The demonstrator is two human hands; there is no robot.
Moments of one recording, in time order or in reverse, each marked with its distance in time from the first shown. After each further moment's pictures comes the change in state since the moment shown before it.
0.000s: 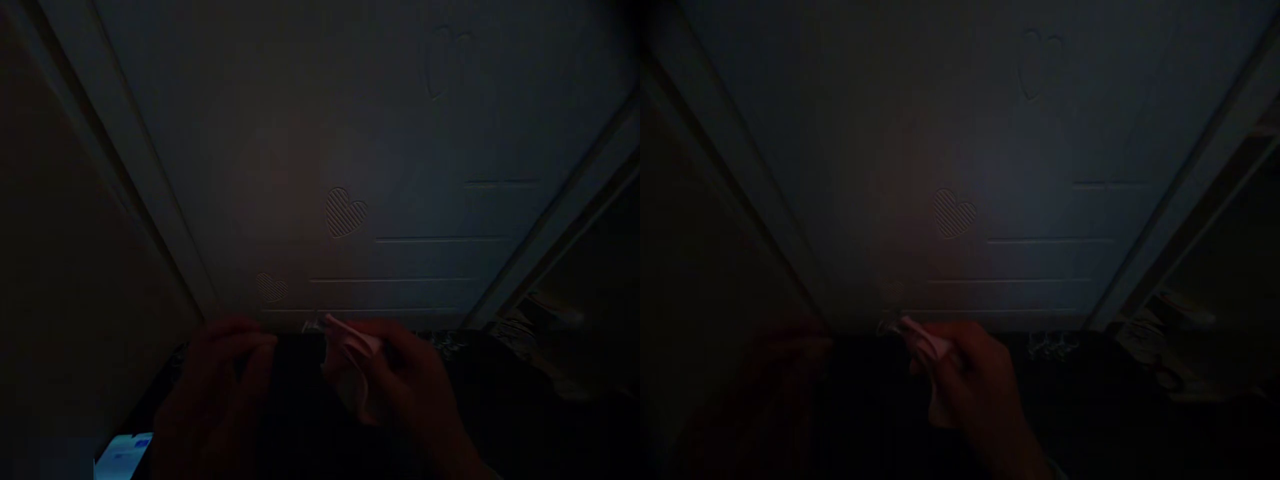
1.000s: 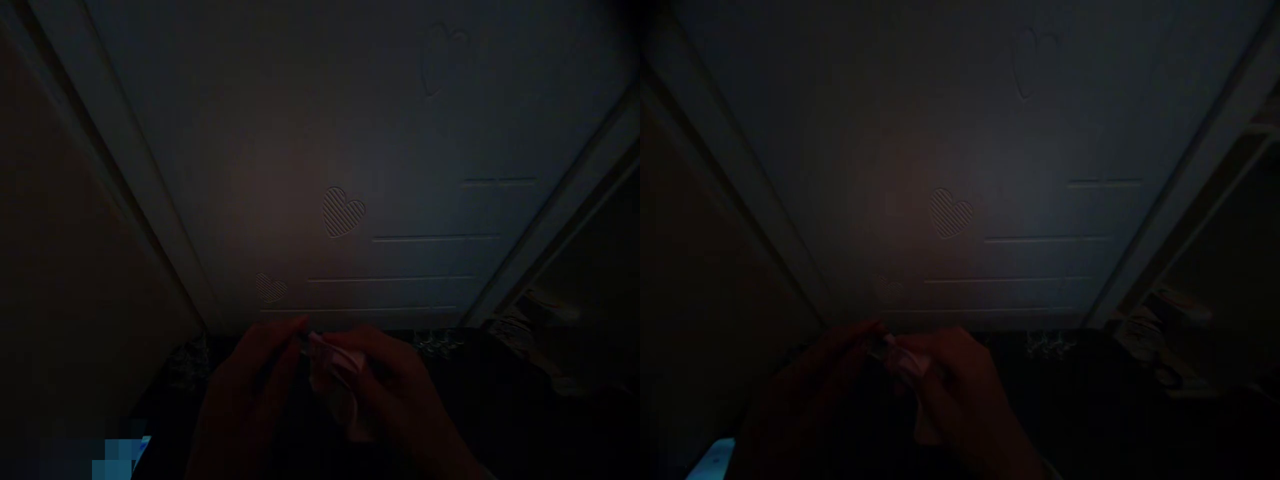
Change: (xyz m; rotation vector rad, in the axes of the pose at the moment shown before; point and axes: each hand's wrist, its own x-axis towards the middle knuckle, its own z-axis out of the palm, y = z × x) left_hand 0.011 0.010 0.014 -0.331 -0.299 -0.298; right_hand -0.001 -0.002 -0.002 0.061 -0.256 -0.072
